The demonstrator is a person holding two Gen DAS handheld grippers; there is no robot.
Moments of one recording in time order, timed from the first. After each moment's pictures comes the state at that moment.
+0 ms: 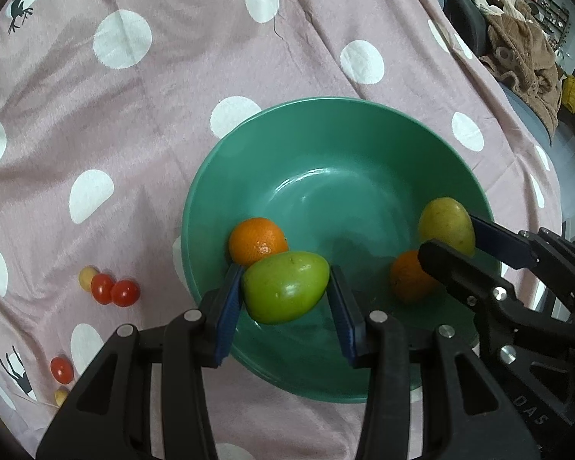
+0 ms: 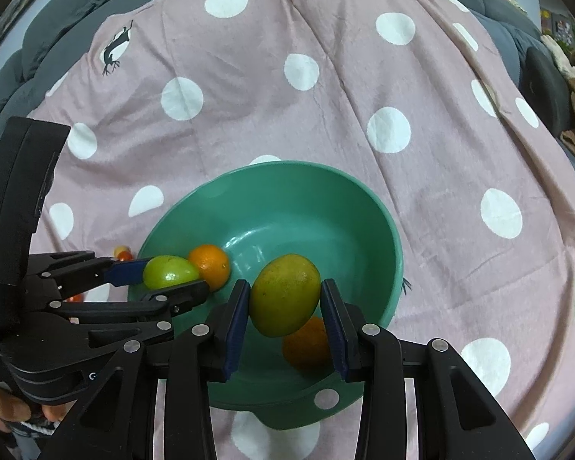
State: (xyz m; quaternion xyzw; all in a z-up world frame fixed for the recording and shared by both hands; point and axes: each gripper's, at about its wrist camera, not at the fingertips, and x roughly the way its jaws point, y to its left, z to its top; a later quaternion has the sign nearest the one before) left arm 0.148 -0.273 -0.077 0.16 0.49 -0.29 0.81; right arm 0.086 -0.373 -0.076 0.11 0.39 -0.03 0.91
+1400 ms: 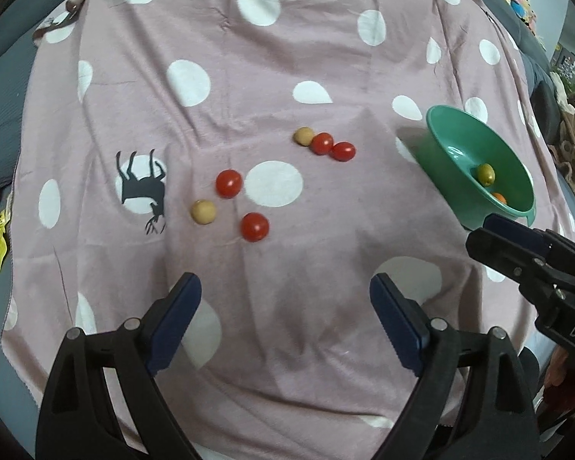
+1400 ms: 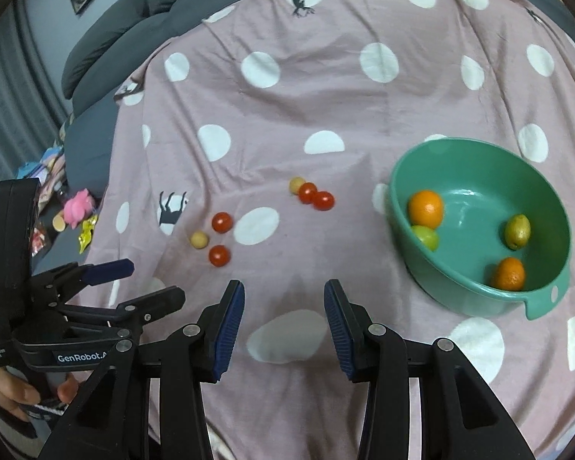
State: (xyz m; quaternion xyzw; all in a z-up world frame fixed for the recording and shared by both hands) left arm 0.042 -0.032 -0.059 0.03 0.47 -0.12 0.87; right arm 0.029 -0.228 -0.061 0.07 0.40 0.16 0.90
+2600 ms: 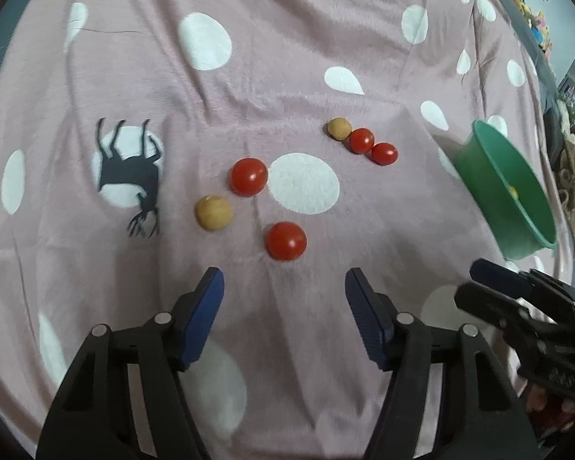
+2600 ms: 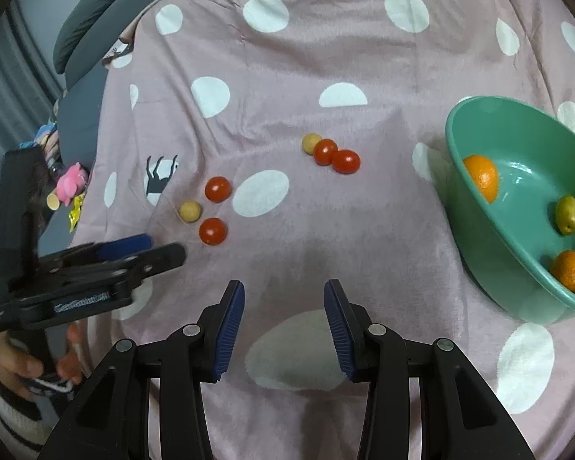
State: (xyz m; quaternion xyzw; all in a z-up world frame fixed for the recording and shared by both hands) left arm 0.098 -0.005 -0.109 -0.02 0.50 -0.13 0.86; right arm 0.068 -0.204 -0.108 0.06 0.46 0.18 0.87
